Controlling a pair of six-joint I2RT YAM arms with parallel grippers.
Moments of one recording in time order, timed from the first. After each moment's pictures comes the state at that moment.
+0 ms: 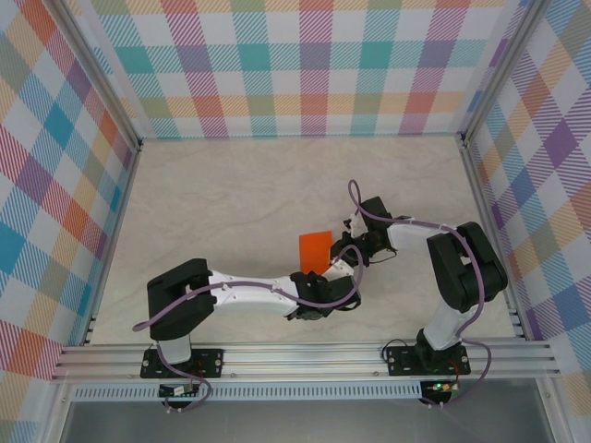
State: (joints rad) left arm -1.29 1.78 1.12 -0.50 -0.53 -0.42; right arm 0.39 1.71 0.85 -0.34 -0.73 0.62
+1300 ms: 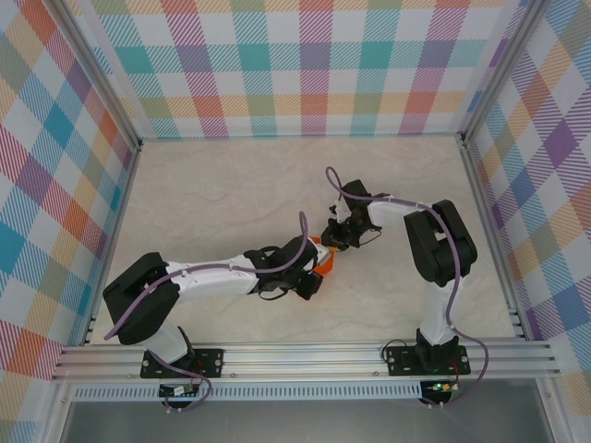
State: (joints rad) left arm -0.99 1.59 0.89 -0.26 0.12 -0.38; right arm 0.44 1.97 1.19 -0.53 -0.60 0.45
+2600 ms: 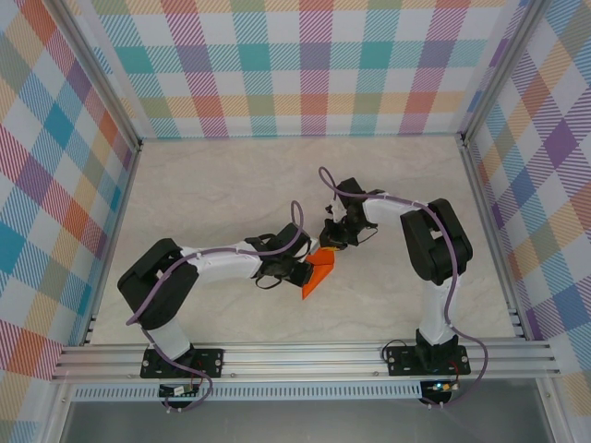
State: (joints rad) left arm -0.85 1.71 0.93 -0.30 0.16 -0.35; right arm 0.46 1.99 1.25 -0.61 -0.54 0.41
